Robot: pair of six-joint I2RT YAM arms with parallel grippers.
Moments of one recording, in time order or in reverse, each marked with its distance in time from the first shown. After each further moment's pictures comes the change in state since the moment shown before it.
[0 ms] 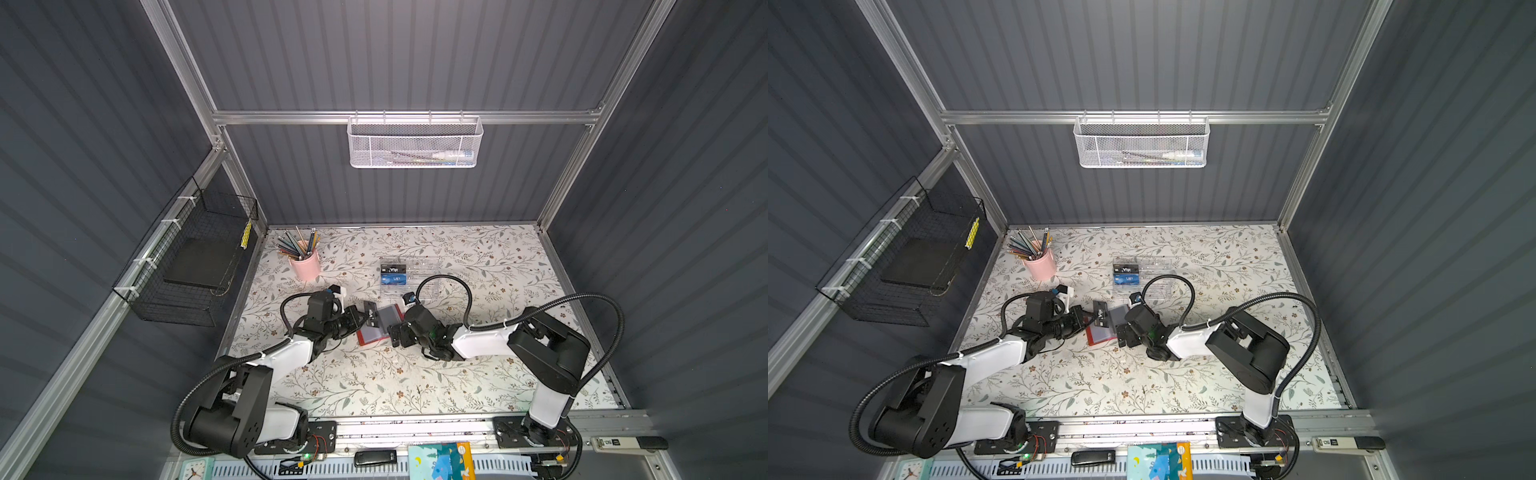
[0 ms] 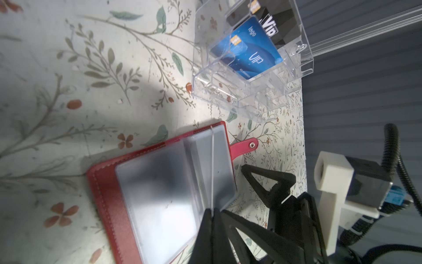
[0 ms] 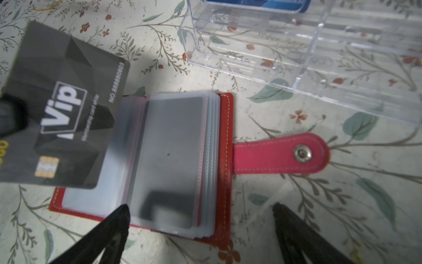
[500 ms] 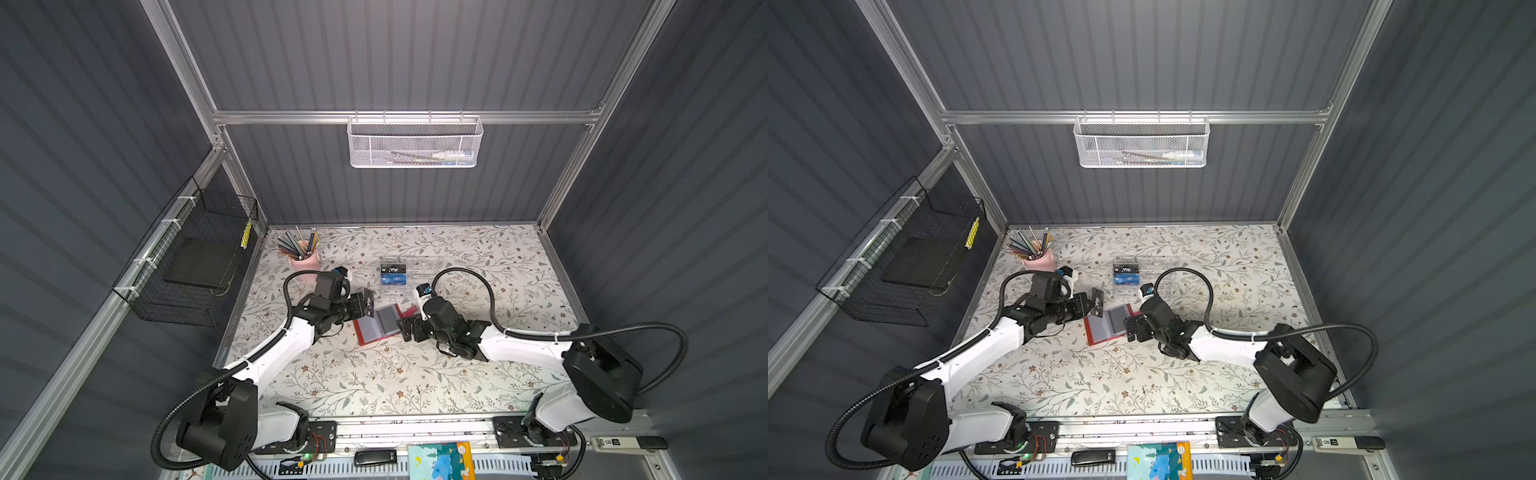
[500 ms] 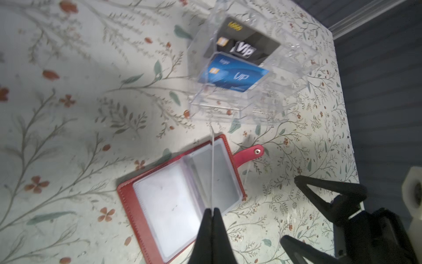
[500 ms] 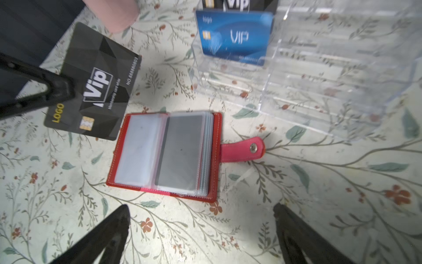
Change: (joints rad) left arm -0.132 -0.040 0.316 -0.435 -0.246 0.225; right arm -0.059 -0.310 -0.055 -0.152 -0.047 -0.039
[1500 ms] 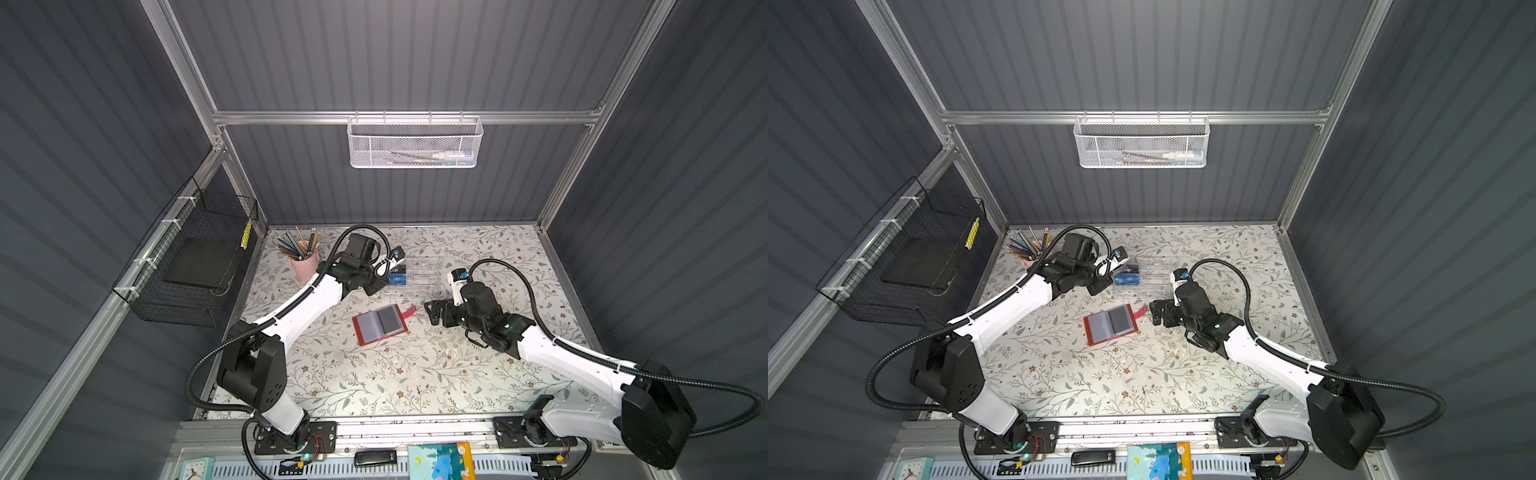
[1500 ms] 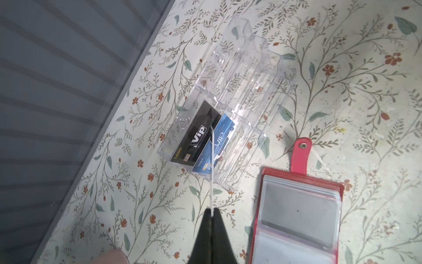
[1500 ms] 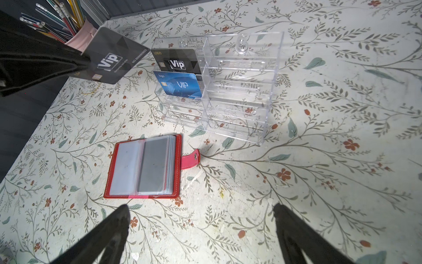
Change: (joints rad) left arm -0.081 0.322 0.496 -0.215 -0.123 1.191; right arm -0.197 -0.252 -0.032 -0.183 -0.081 -0.014
